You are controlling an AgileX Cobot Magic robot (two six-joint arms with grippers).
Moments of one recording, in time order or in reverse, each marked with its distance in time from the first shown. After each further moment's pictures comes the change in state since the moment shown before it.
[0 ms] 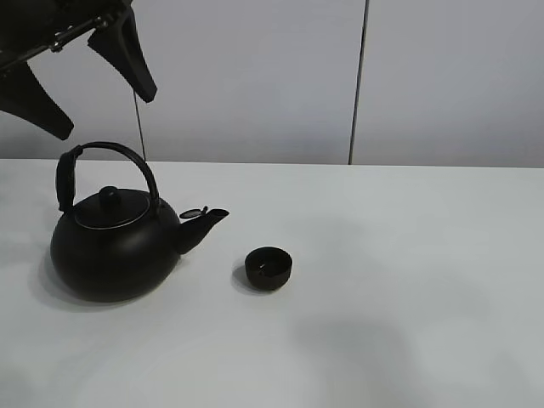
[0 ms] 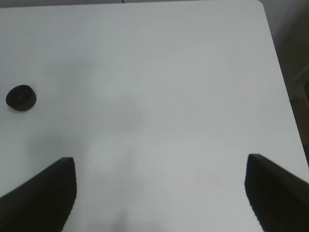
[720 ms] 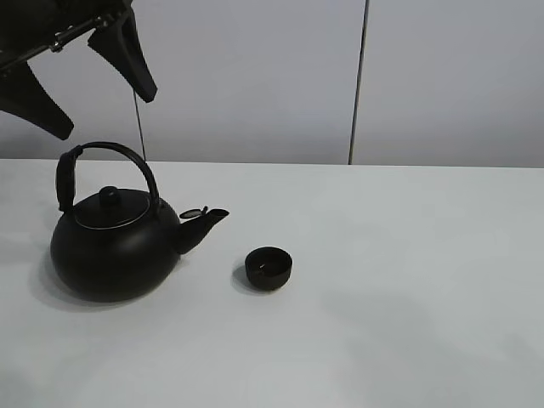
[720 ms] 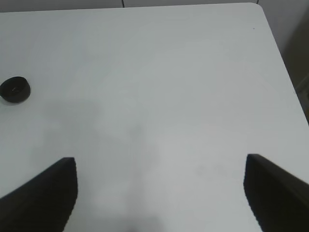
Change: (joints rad) left arm 0.000 0.000 0.000 0.000 -0.001 0.001; right arm 0.000 -0.394 0.260 0.000 -0.005 0.000
